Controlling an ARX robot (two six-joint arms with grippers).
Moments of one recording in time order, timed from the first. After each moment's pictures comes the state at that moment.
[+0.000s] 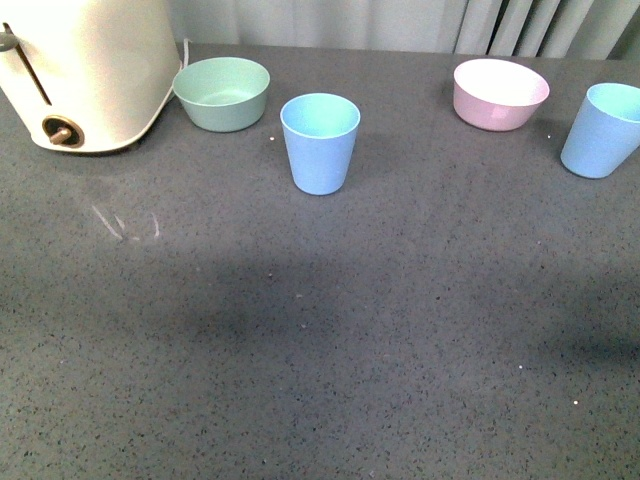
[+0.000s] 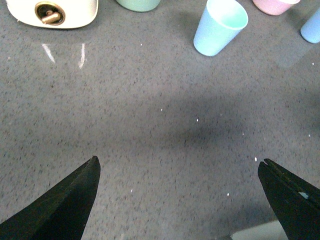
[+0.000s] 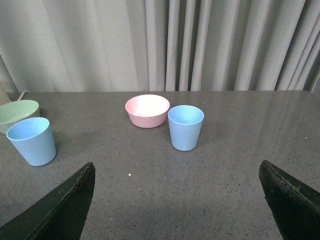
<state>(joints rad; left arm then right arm) -0.06 0.81 0.40 -0.22 0.34 -0.07 0.00 0.01 0.02 0.00 0.00 0.00</state>
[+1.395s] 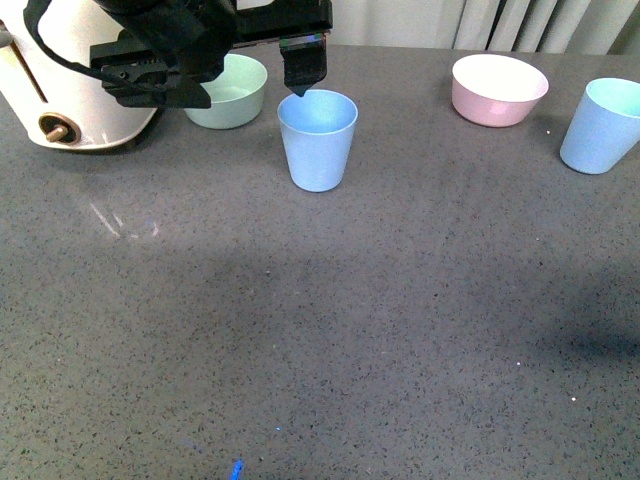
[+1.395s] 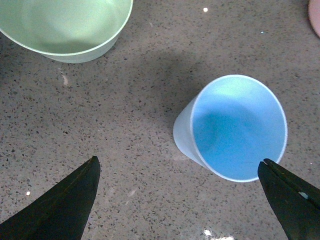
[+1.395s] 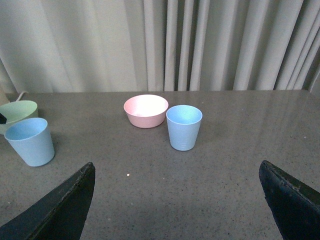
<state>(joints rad) -0.39 2.04 1.39 -0.17 0.03 -0.33 0.00 0.01 0.02 0.00 0.00 0.00</state>
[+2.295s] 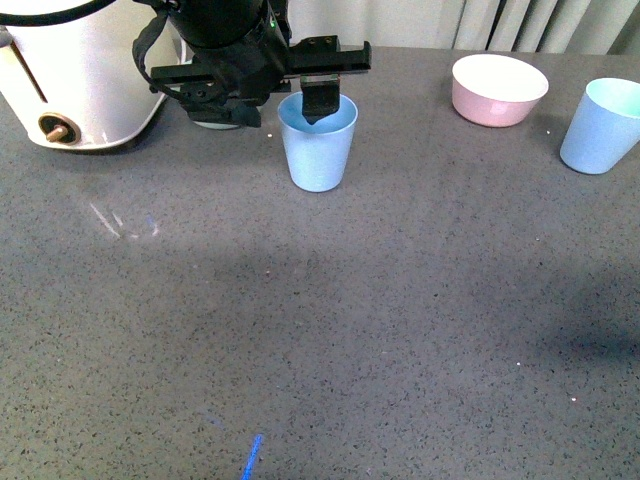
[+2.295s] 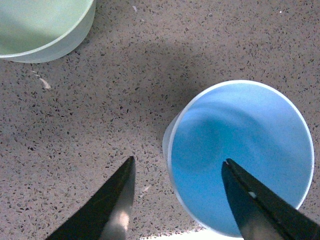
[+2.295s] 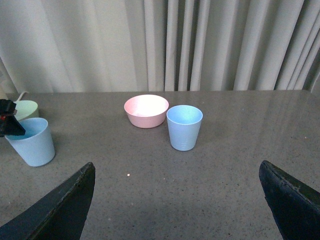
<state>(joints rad) -0.44 2.21 1.57 -0.26 -0.02 -0.33 0.00 0.01 0.02 0.00 0.00 0.00</state>
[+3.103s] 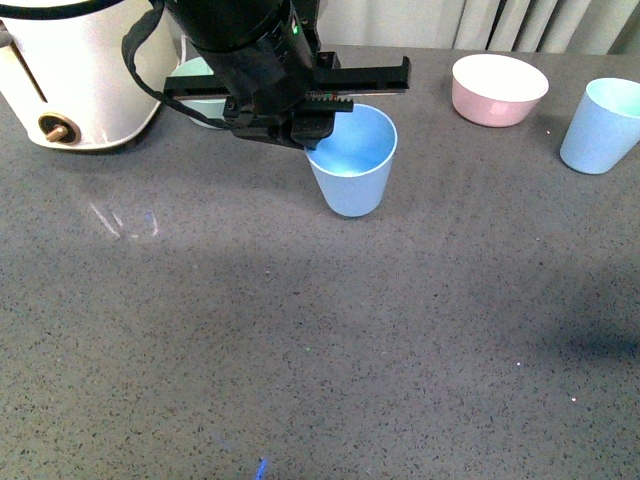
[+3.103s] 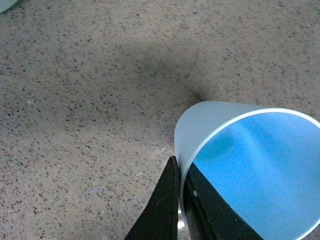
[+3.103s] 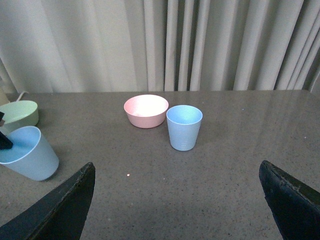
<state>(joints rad) -0.50 2.10 1.47 -0.32 0.05 -0.30 0.00 0.01 0.02 0.00 0.00 0.00</state>
